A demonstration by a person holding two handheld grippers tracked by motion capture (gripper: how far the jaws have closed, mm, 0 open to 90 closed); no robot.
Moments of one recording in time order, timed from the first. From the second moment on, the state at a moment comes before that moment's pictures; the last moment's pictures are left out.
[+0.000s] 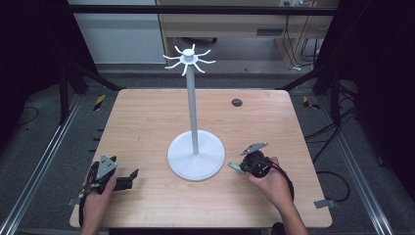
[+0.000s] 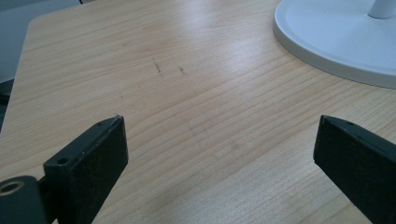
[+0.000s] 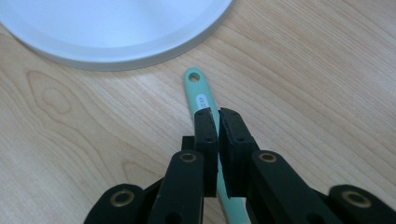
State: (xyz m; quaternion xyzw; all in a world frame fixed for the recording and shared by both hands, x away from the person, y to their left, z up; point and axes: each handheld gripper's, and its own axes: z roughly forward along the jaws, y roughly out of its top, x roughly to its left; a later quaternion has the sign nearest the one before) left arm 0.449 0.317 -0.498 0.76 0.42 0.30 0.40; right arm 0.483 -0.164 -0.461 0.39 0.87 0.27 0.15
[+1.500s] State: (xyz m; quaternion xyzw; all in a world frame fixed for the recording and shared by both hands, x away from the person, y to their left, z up) left arm 0.447 0.325 -0.493 0.74 0.42 0.31 0.42; right arm 0.506 -0.136 -0.452 0.36 0.92 0.15 0.09
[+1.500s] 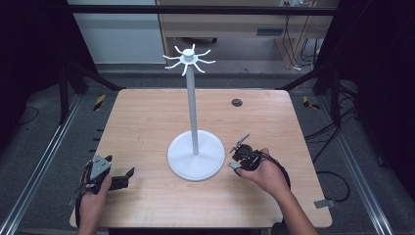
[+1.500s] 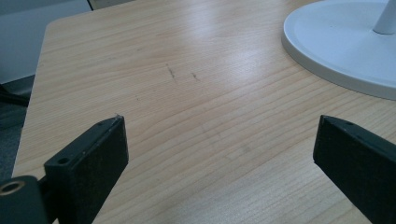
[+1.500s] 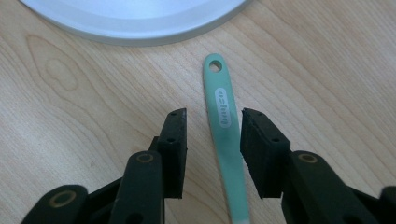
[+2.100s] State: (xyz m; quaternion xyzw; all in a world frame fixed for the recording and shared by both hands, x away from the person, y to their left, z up) left arm 0.446 0.323 -0.492 0.74 0.42 0.31 0.42; right arm 0.523 -0.129 -0.457 0.35 0.92 0.12 0.08
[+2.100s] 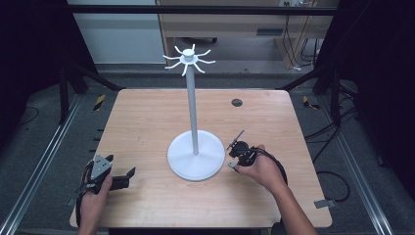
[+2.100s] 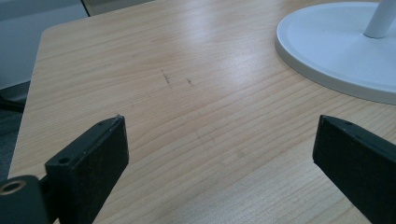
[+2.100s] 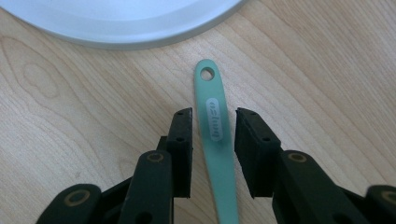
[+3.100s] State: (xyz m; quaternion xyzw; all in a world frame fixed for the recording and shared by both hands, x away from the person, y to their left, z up) left arm 0.447 0.320 -0.492 0.75 0.41 0.31 0.43; right arm 0.531 -0.128 -0.466 0.36 0.93 0.10 0.07
